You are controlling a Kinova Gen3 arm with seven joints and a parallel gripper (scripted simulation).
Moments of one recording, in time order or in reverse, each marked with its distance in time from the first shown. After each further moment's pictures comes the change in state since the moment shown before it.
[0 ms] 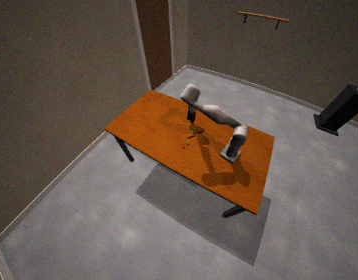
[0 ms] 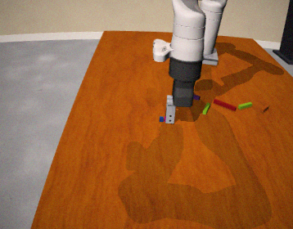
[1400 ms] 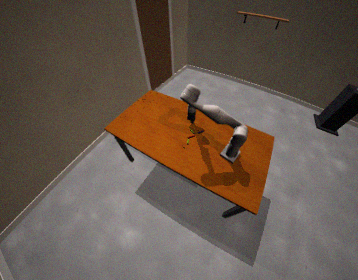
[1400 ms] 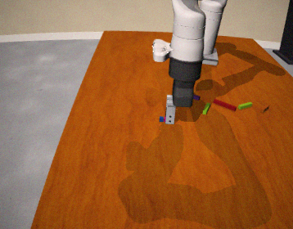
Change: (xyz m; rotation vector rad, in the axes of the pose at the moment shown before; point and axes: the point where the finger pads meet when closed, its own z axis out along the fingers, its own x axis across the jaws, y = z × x) arm 0.000 0.000 0.000 0.000 0.000 0.000
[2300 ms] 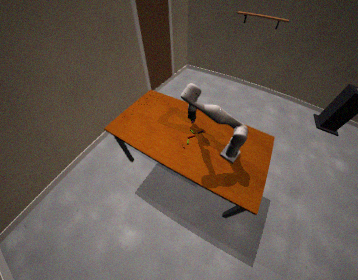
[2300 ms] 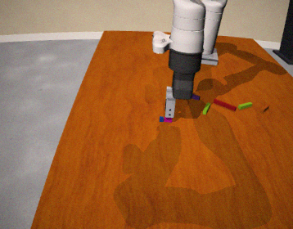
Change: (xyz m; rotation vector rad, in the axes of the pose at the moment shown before) arm 0.005 -0.002 -0.019 0.001 0.014 0.004
